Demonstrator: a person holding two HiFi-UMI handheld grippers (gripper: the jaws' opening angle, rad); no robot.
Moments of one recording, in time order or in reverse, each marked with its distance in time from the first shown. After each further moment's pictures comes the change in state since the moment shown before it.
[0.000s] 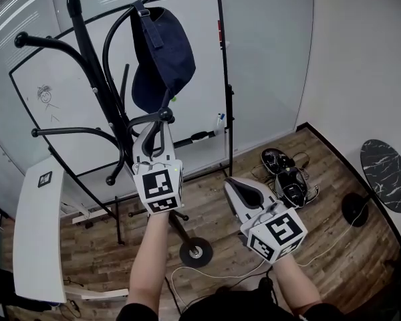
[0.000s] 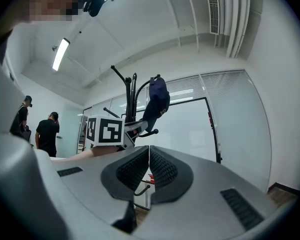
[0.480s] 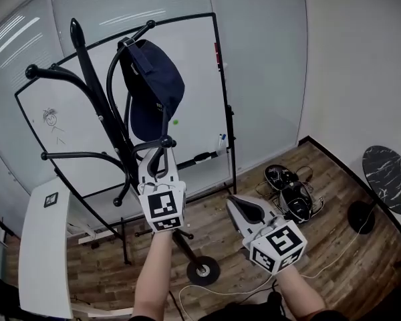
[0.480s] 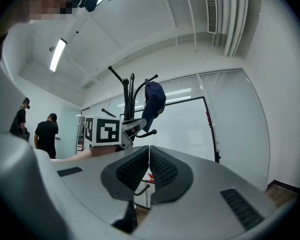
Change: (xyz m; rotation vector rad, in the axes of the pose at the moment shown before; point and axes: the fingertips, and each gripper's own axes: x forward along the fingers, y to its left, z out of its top) left arm -0.001 -0.006 0.011 0.042 -0.026 -0.038; right arm -0.003 -0.002 0.001 0.017 0.010 -0.019
